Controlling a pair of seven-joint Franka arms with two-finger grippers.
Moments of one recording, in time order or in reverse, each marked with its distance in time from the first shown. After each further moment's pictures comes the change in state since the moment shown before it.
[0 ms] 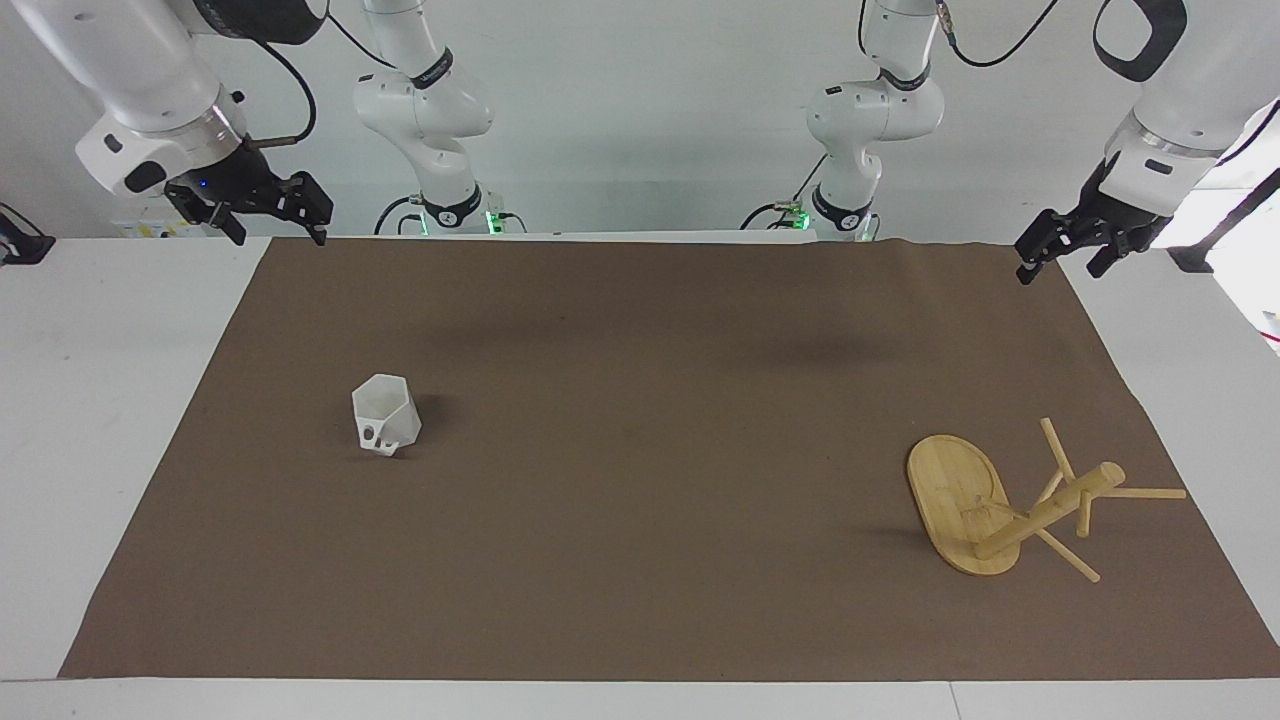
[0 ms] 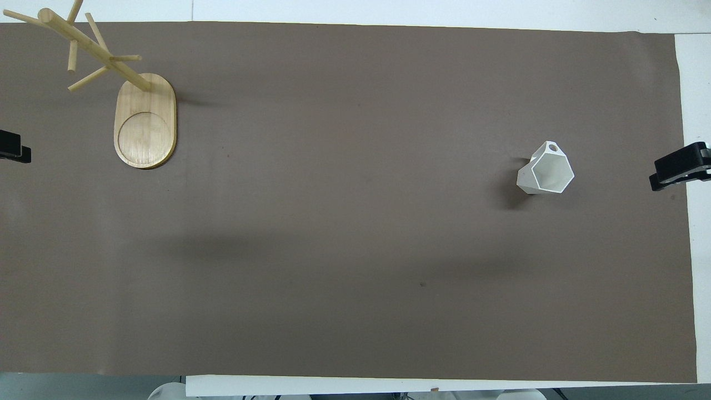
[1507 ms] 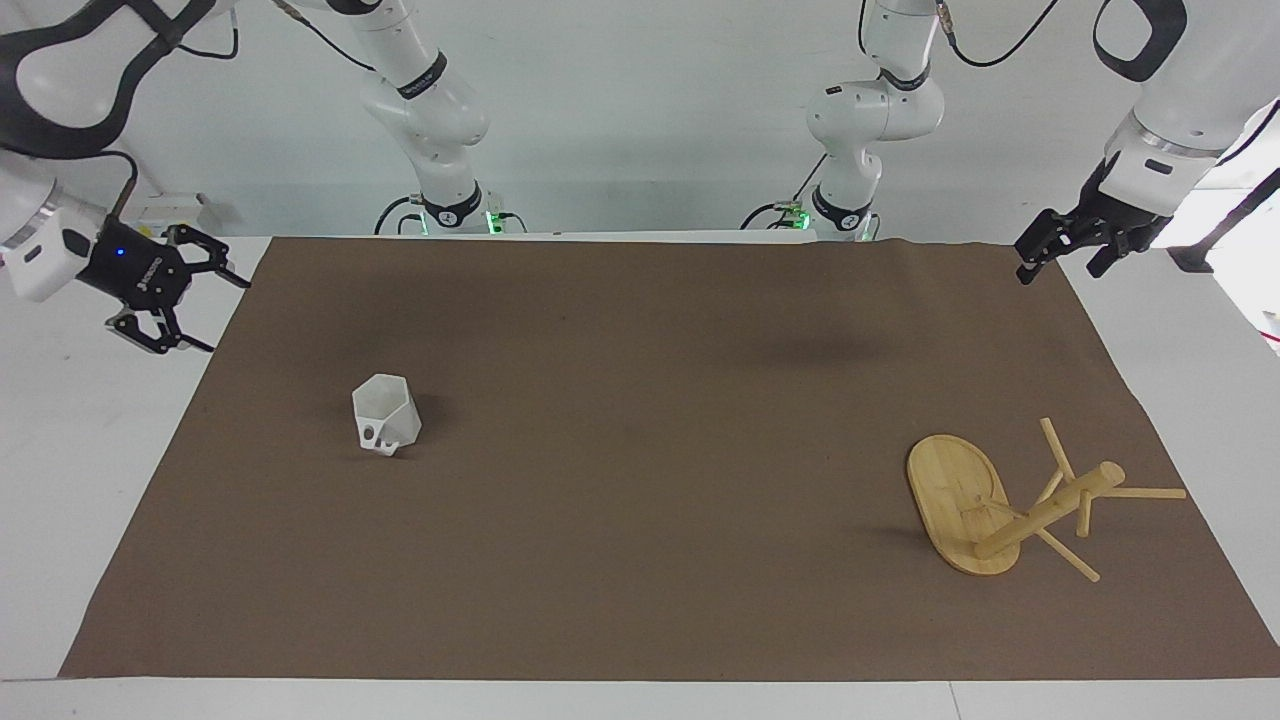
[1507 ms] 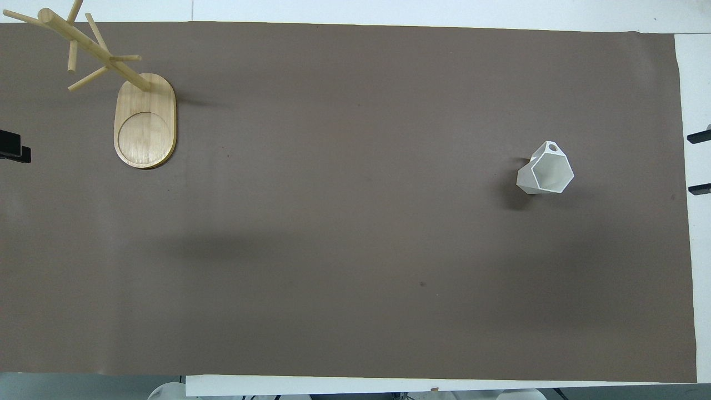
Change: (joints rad) left arm 0.000 0.000 0.000 0.000 0.000 0.000 0.000; right arm -0.410 0.238 -0.005 -0.072 0.503 0.153 -1.723
